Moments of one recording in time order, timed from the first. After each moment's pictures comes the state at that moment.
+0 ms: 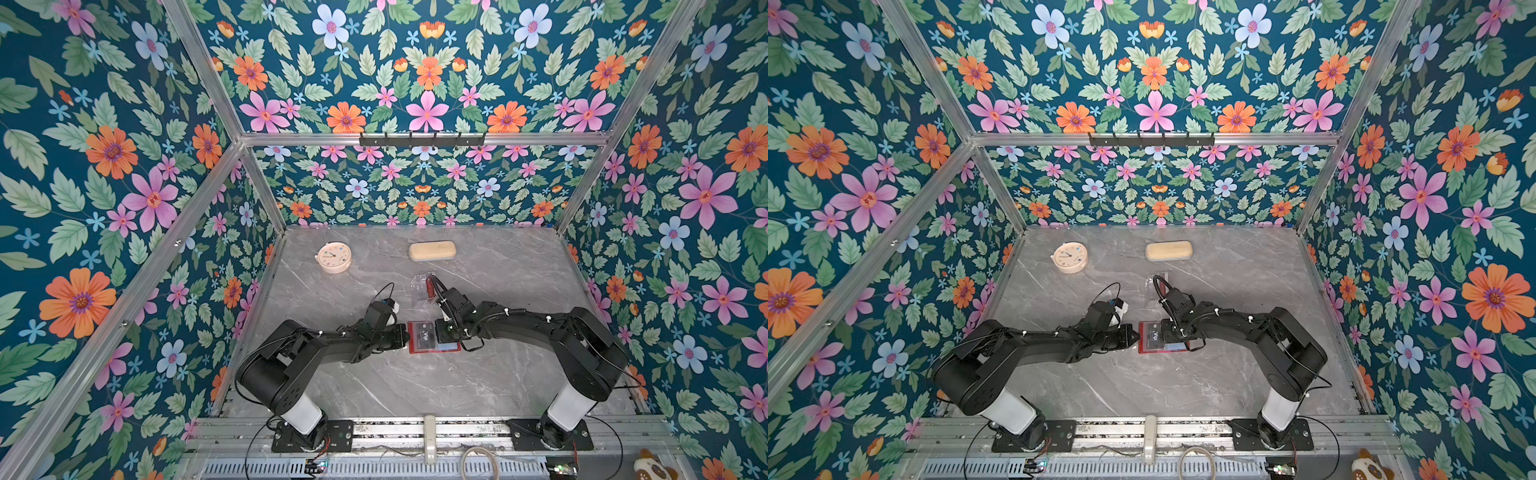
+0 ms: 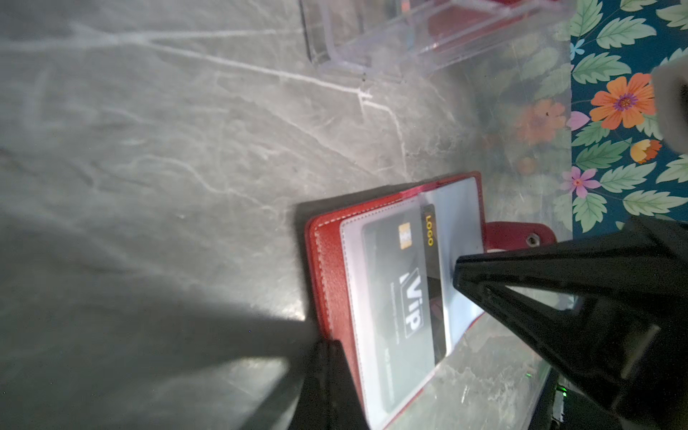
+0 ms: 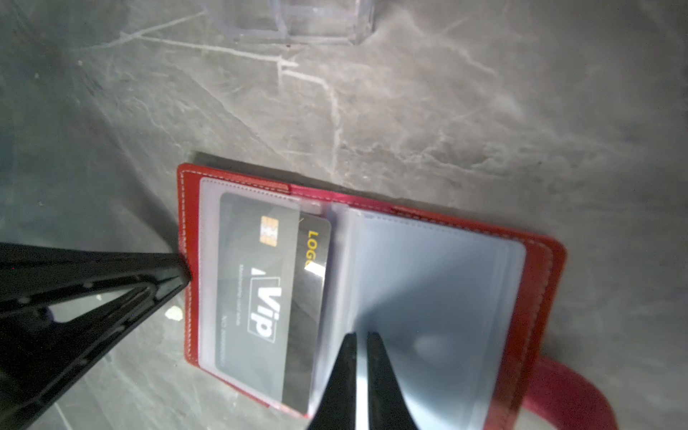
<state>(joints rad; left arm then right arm) -0.65 1.60 0.53 0.25 0.32 -0.71 0.74 1.71 0.96 -0.38 -0.07 0.60</state>
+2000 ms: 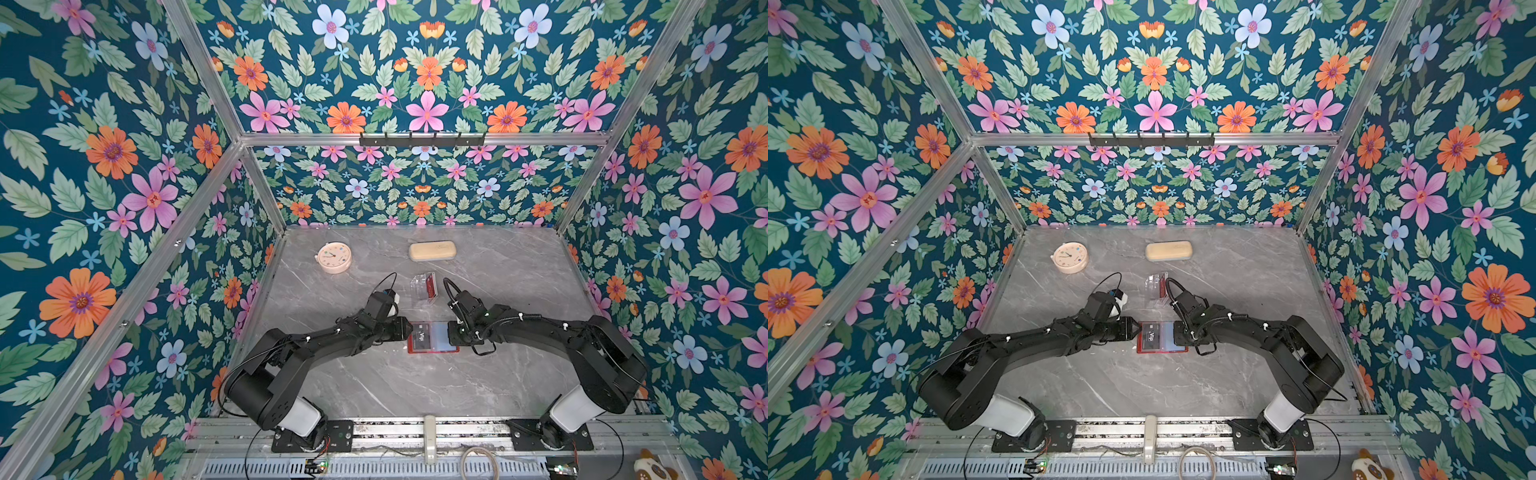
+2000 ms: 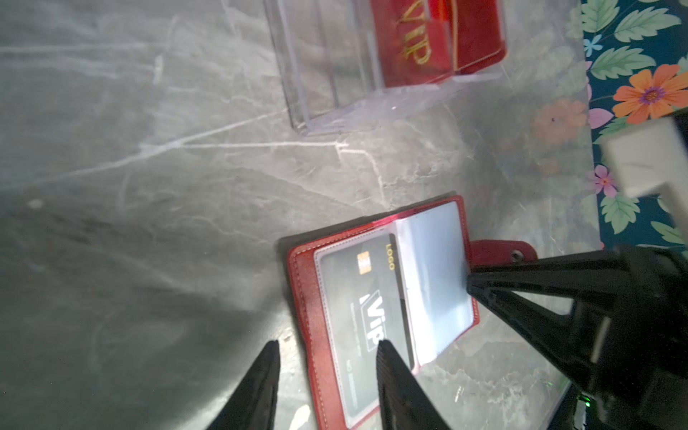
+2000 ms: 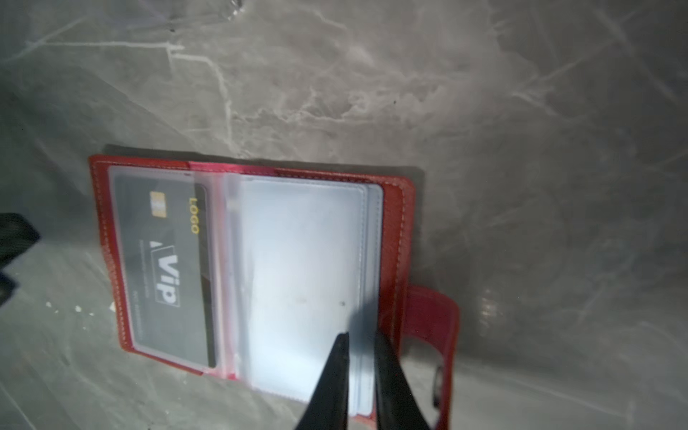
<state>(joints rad) -0.66 1.50 0.65 0.02 0.26 -0.61 0.69 1.60 0.85 -0.43 -0.02 0.67</state>
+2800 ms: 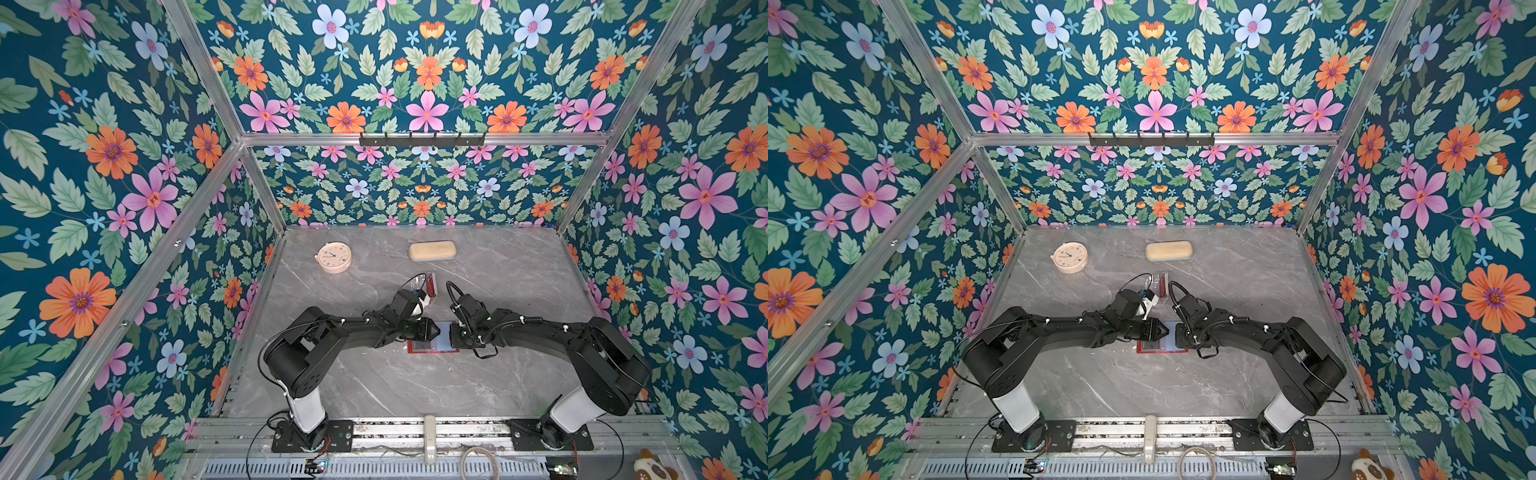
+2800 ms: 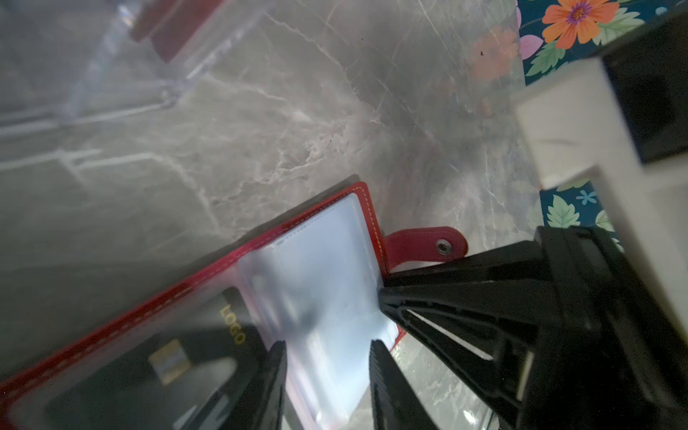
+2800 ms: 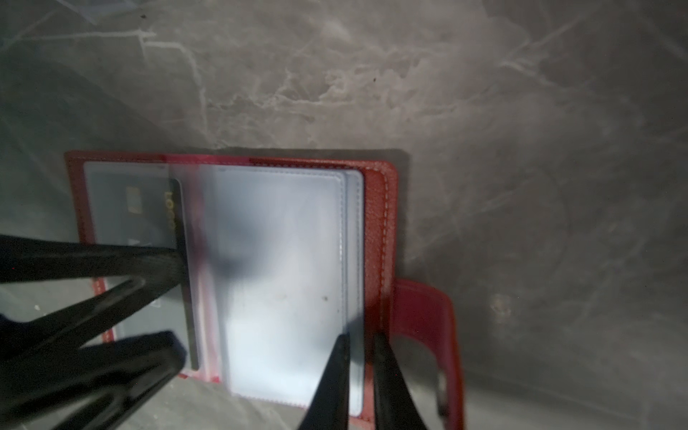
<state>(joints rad) -0.78 1.77 0.82 0.16 0.41 -0.62 0.69 1.60 0.81 -0.38 -0.04 0.69</state>
